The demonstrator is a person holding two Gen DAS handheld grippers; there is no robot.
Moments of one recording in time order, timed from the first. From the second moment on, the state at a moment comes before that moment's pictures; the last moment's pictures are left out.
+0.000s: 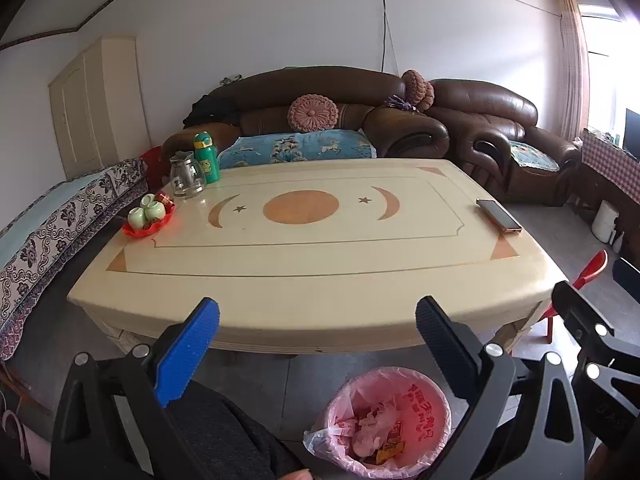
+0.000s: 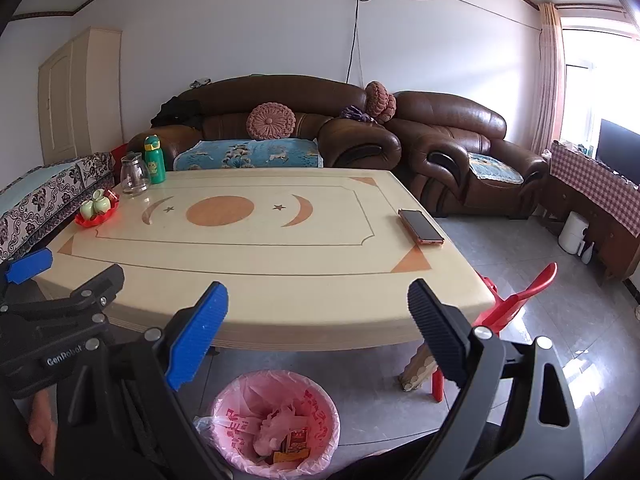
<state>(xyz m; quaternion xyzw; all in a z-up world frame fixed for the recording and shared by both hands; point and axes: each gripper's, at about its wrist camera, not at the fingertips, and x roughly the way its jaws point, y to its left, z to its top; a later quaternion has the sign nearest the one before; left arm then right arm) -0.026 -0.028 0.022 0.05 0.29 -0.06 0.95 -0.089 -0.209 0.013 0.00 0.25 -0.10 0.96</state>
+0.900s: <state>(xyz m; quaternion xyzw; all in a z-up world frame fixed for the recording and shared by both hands) -0.029 -0.028 0.014 0.05 0.30 -0.07 0.95 -0.089 -0.206 0.010 0.00 0.26 -0.10 0.96</state>
